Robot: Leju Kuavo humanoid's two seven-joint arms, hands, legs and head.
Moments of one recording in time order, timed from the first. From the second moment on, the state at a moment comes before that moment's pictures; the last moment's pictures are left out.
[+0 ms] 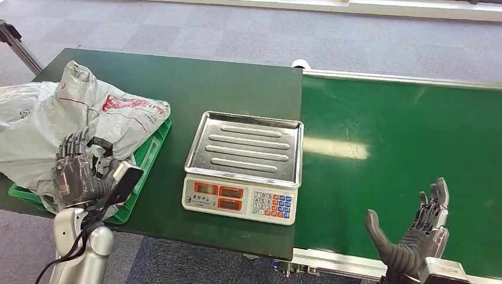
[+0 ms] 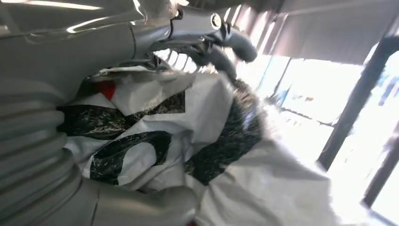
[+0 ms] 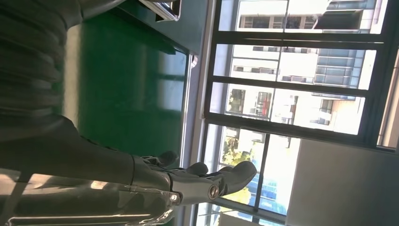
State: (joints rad) left arm -0.10 -0.02 0.23 -1.51 -1.22 0.49 -0.12; right arm 0.18 0.20 -0.04 -1.79 0.19 -0.12 -0.53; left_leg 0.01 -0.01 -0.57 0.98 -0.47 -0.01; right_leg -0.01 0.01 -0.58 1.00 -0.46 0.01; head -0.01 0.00
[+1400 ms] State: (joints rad) left arm -0.18 -0.13 -0.14 -1.52 -0.14 0.06 -0.53; right arm -0.14 0.17 0.12 -1.49 0.15 0.02 -0.46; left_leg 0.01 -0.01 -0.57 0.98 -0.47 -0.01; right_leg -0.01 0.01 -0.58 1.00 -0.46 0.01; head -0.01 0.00
